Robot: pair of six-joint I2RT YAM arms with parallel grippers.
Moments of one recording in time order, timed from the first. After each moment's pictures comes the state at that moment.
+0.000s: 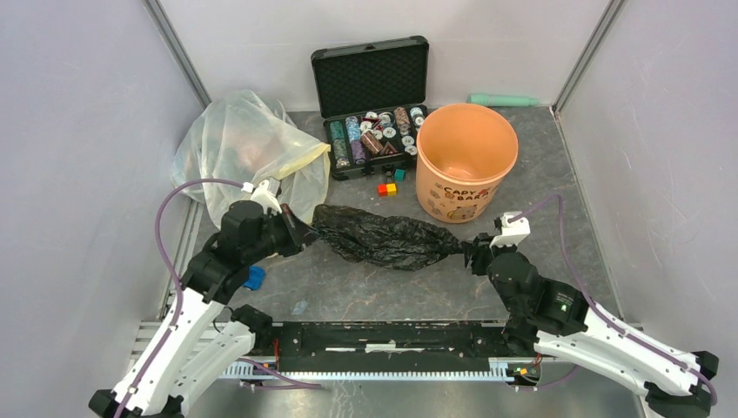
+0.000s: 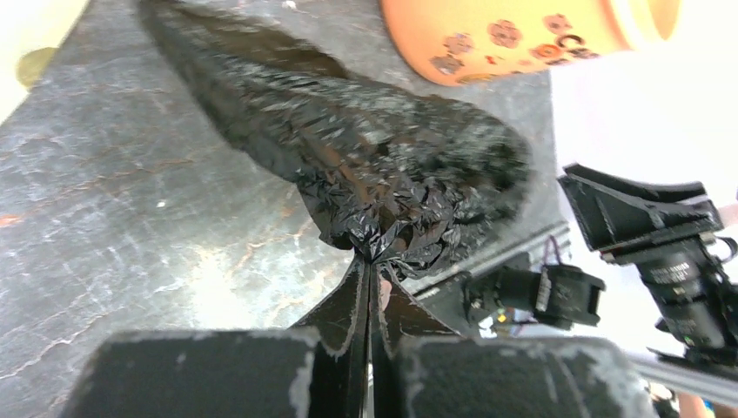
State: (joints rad) left arm -0.45 0.66 0.77 -0.64 0.19 -0.75; right arm 1.04 0.41 0.47 -0.54 0.78 0.54
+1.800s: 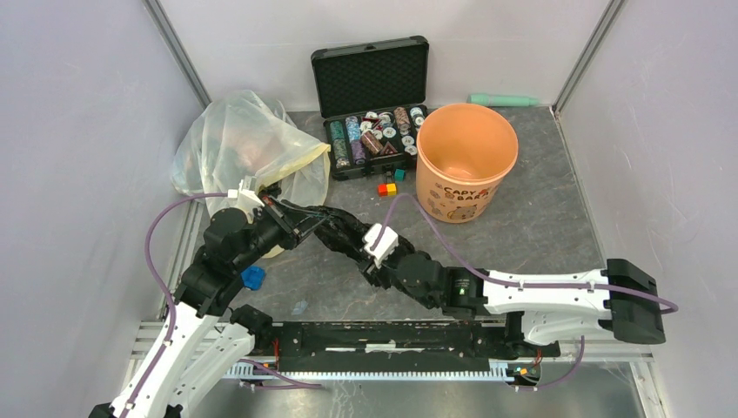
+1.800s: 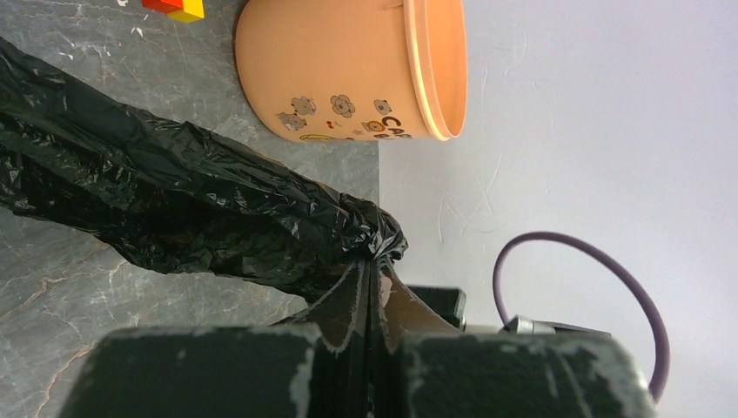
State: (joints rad) left arm -0.45 0.56 0.75 -0.43 0.21 -1.19; right arm 1.39 1.19 0.72 0.15 0.50 0.05
